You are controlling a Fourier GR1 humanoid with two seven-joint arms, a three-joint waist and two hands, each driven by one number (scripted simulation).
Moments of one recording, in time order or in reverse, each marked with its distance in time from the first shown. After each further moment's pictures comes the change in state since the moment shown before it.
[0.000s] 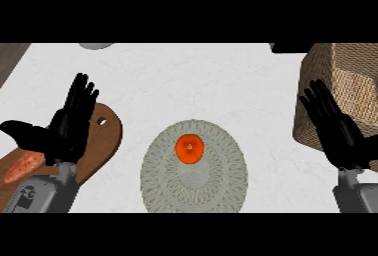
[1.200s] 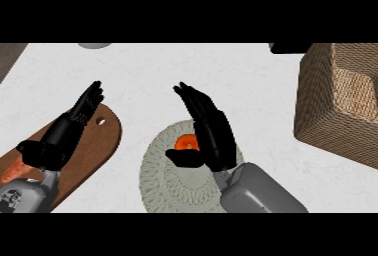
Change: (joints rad) left arm 0.020 0.177 -0.083 0.022 -0.108 -0.276 -0.095; right arm -0.381 0.275 0.610 0.131 1.011 -0.459 0.348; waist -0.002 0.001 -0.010
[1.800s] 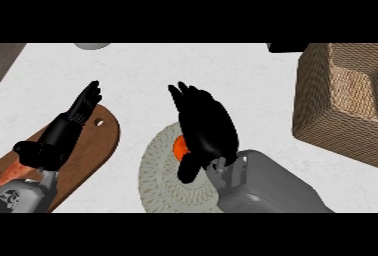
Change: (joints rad) left arm 0.006 -0.003 0.015 0.002 -0.002 -0.009 -0.009; right arm -0.222 -0.044 -0.005 -0.199 -0.066 0.697 0.607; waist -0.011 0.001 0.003
